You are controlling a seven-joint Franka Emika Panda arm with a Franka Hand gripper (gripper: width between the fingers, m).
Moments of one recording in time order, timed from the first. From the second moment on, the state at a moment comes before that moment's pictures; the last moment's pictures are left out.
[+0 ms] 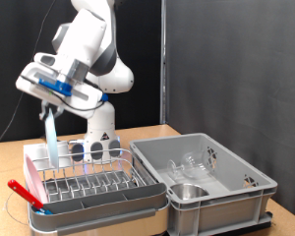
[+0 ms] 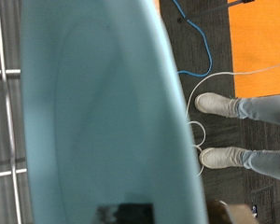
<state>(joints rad) -0.36 -0.39 -0.13 -2.59 -0.72 2.49 0.88</state>
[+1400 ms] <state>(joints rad) -0.41 -0.17 -0.13 -2.59 -0.87 2.64 1.03</state>
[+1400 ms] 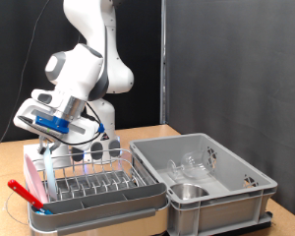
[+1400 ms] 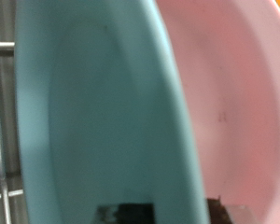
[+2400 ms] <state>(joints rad) -0.42 -0.13 -0.13 -2.57 -0.92 2.67 1.08</state>
